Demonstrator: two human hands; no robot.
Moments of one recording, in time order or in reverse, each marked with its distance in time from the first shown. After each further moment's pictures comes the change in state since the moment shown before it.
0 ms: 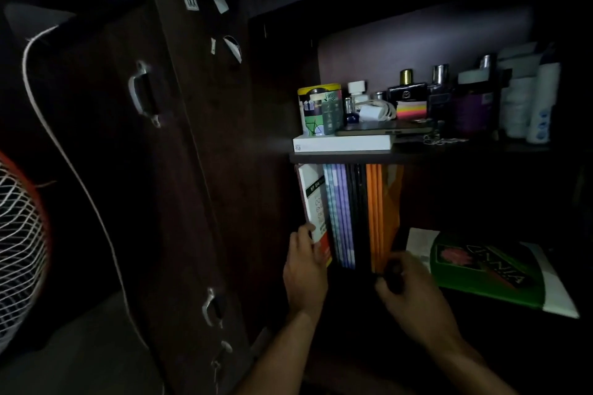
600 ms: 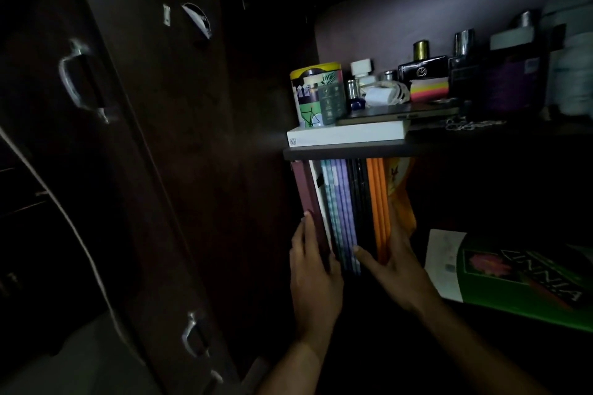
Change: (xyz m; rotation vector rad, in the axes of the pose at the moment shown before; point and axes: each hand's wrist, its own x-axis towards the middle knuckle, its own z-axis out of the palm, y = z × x) left_hand 0.008 -0.014 0.024 -0.021 0.023 0.121; right_hand 0.085 0.020 0.053 0.363 -0.075 -0.110
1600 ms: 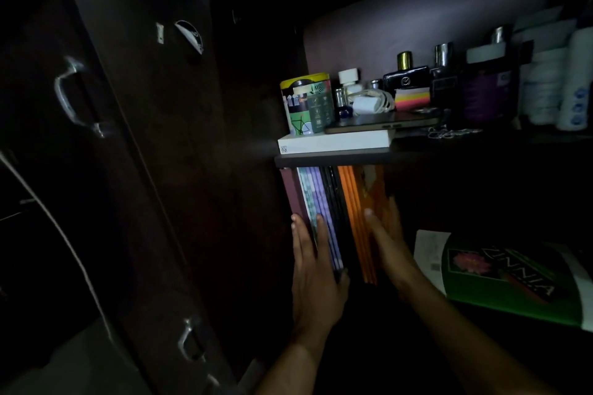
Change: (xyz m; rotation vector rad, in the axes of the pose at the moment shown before) left_hand 0.001 0.013 0.001 0.277 -0.176 0.195; right_hand 0.022 -0.025 -0.003 0.337 0.096 0.214
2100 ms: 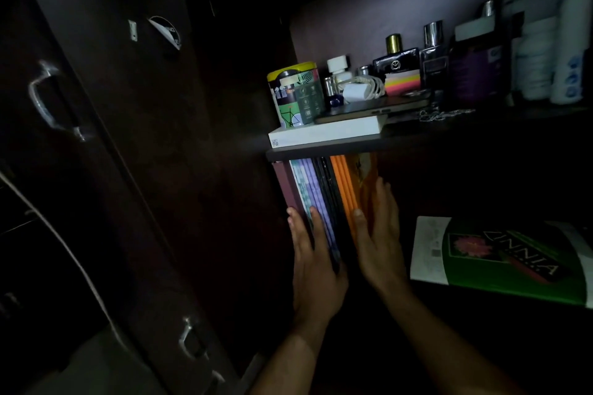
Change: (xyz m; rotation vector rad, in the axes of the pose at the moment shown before) left_hand 0.001 -0.005 0.008 -0.084 -0.016 -0.008; right_hand -0.014 0.012 0.019 -0.227 0.218 -0.279
